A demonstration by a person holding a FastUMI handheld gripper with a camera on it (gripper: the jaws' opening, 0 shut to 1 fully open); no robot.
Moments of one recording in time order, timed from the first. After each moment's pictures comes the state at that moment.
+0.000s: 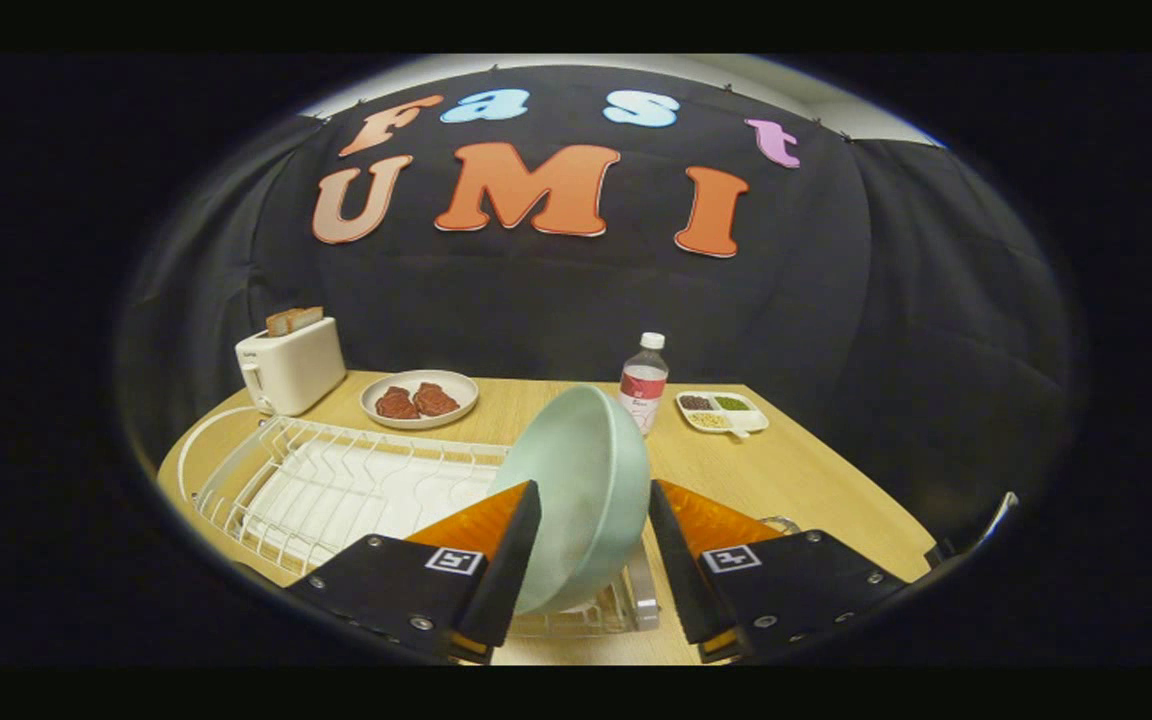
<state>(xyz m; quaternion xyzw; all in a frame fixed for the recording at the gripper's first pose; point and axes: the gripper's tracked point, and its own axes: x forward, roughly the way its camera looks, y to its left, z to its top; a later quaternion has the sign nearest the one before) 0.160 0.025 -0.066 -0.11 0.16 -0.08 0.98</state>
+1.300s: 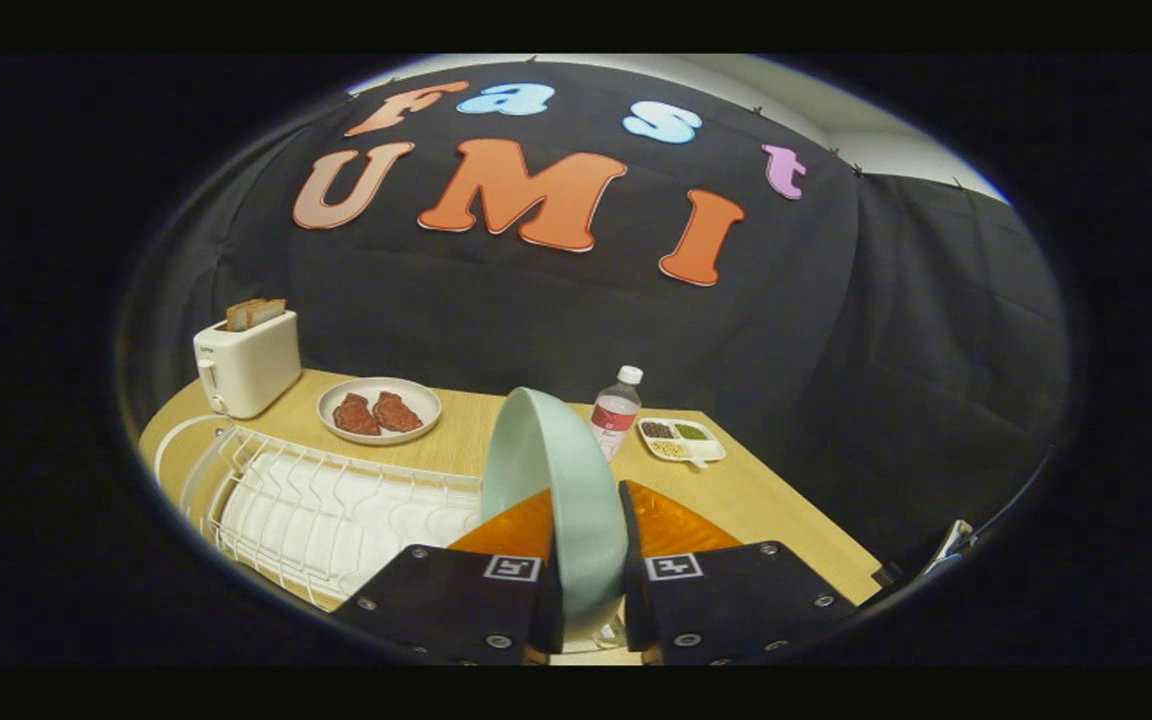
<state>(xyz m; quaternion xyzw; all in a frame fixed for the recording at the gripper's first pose) 0.172 0.044 -0.012 -0.17 0.13 -0.14 0.97</state>
